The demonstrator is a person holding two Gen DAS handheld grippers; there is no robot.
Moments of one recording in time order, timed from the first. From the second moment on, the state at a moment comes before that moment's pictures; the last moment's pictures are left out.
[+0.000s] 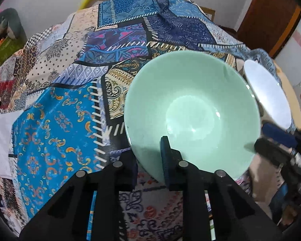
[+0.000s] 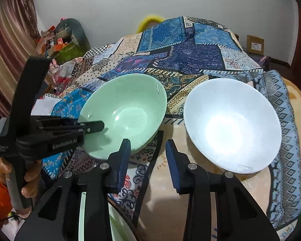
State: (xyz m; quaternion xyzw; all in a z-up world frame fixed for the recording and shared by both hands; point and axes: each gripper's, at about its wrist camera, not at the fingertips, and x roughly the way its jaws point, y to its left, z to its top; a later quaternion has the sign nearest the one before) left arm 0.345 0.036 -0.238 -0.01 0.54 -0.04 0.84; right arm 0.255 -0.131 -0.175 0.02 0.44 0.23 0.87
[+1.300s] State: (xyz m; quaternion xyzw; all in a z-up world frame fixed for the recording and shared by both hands) left arm 0.261 0.033 -0.155 -0.02 0.47 -0.05 0.88; right arm 0.237 -0.112 -0.131 0.00 0.43 0.23 0.87
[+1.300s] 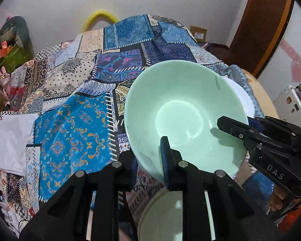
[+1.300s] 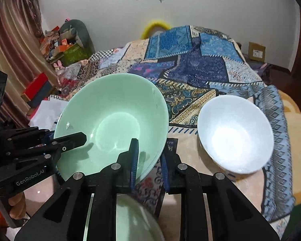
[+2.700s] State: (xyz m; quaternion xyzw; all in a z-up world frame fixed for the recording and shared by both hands) left arm 0.088 0.126 -0.128 -0.09 0.45 0.02 0.89; right arm 0.126 -0.030 -0.117 -0.02 0.41 0.32 0.85
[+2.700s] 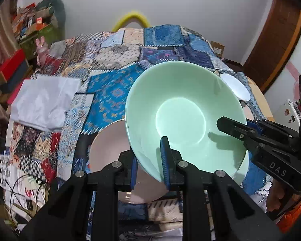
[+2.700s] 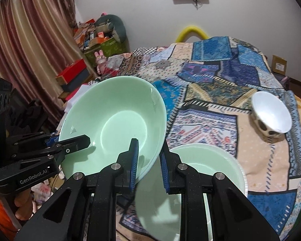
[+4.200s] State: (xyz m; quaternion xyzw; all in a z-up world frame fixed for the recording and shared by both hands) left arm 0.083 0.181 -0.214 -0.12 0.51 0.06 0.85; right arm 0.123 0.026 -0.184 -0.06 0.49 0.35 0.79
